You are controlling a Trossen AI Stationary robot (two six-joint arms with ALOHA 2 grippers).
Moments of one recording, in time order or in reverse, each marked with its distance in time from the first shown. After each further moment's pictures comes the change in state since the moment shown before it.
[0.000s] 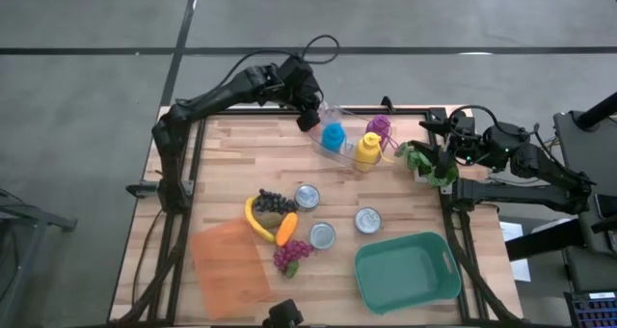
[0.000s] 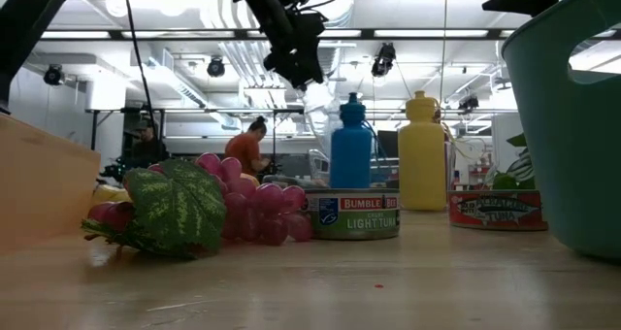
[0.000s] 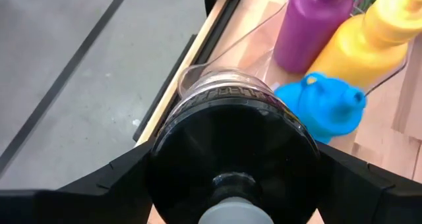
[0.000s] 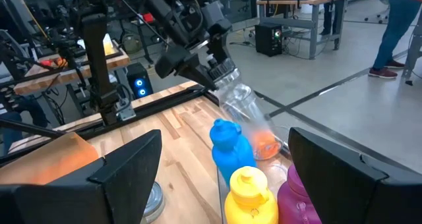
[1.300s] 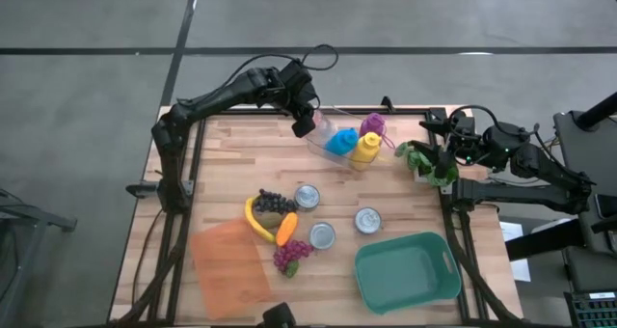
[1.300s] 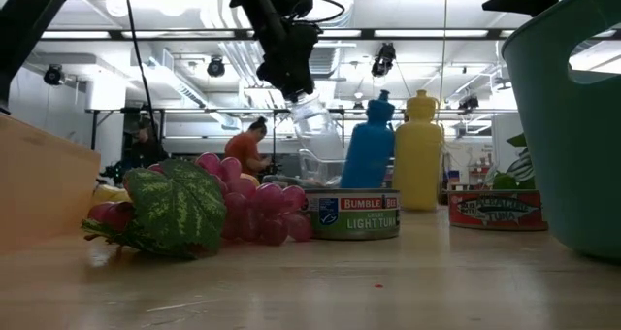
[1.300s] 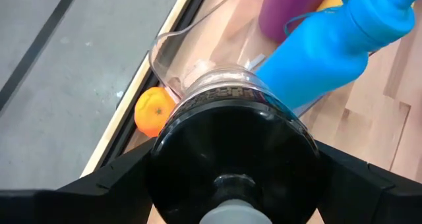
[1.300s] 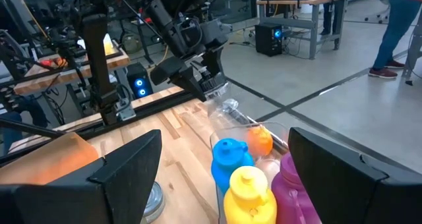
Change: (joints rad) left arm 0.012 0.000 -0.043 -0.083 0.046 -0.018; right arm 0.000 0.000 0.000 0.000 0.000 0.000
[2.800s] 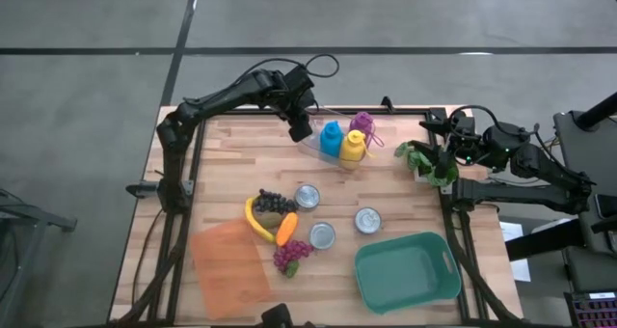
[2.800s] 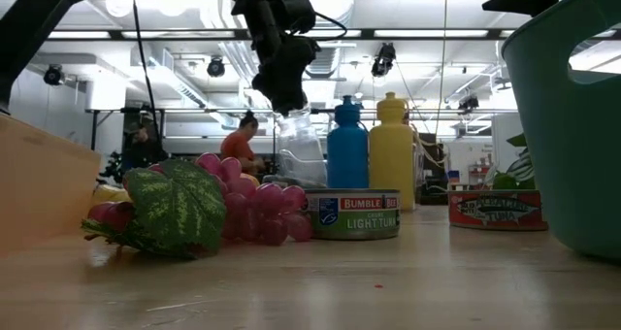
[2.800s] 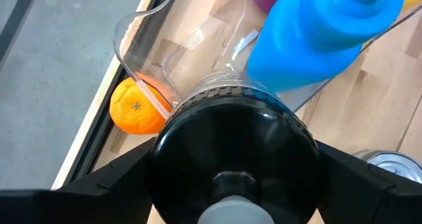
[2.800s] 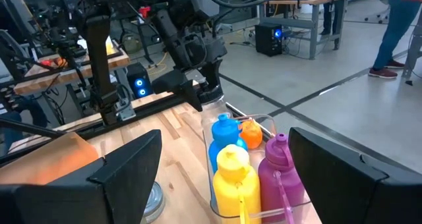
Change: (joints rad) left arm 0.003 0.056 0.001 -0.099 -0.001 0.005; right arm 0.000 0.000 0.000 0.000 0.000 0.000
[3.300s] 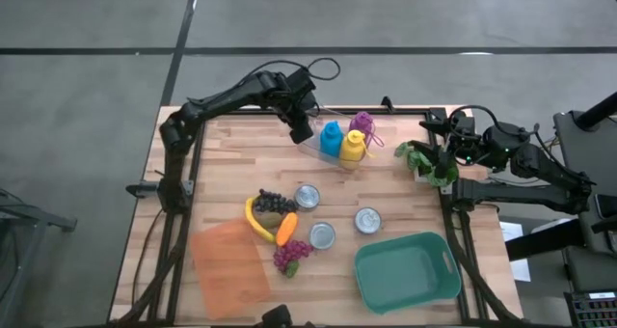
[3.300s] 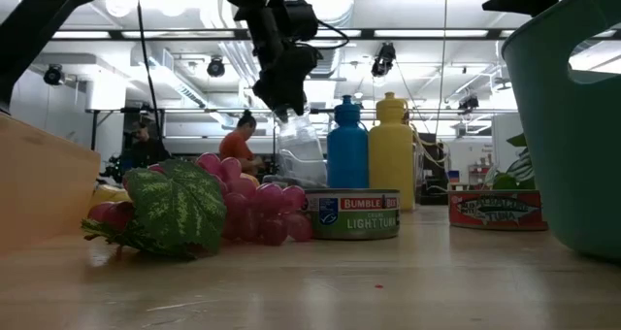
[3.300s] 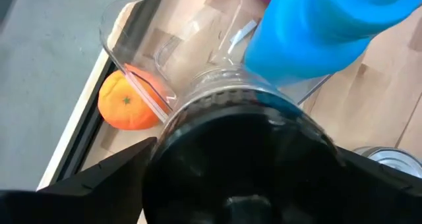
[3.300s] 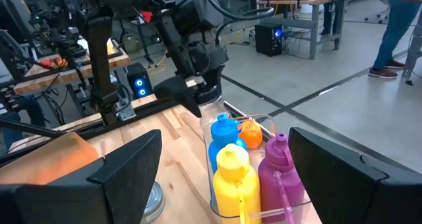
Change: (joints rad) left arm 0.000 0.012 -0.002 -0.008 0.019 -0.009; right arm 0.000 0.000 0.000 0.000 0.000 0.000
